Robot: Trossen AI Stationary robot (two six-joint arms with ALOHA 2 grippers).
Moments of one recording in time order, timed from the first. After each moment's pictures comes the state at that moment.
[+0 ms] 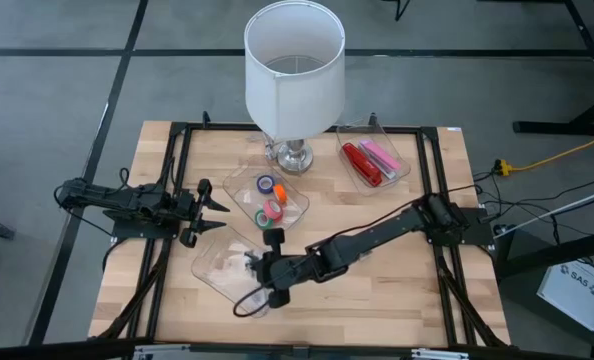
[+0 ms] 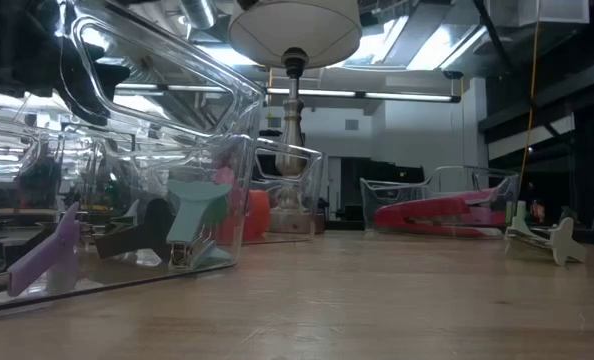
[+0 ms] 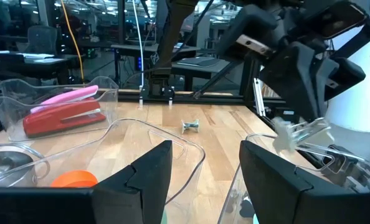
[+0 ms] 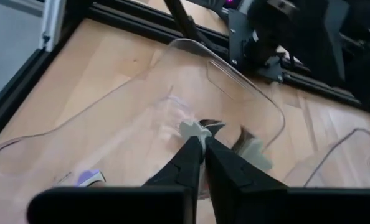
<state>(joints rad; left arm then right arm) -0.16 0.00 0.02 0.00 -0.05 -0.09 0.42 2.17 1.87 -0.34 0.40 -0.07</state>
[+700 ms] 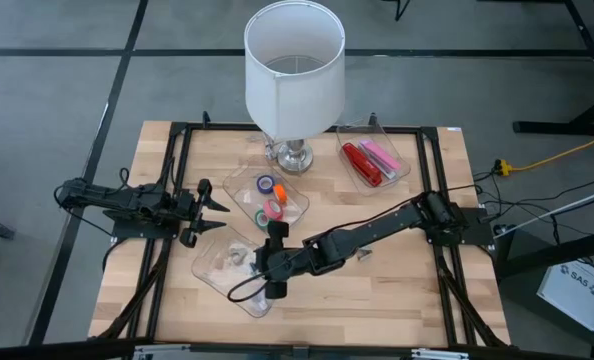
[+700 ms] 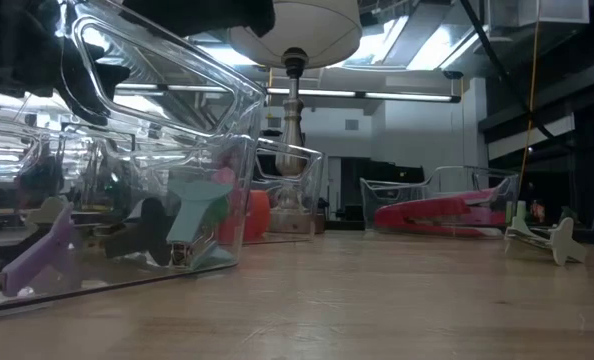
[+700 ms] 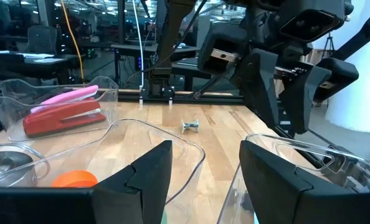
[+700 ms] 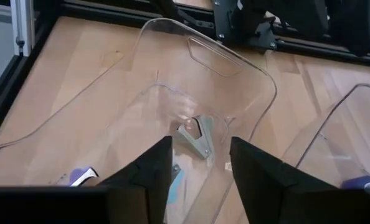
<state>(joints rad) -0.16 0.00 0.02 0.00 -0.05 -0.09 0.38 2.17 1.87 -0.41 0.39 0.11</state>
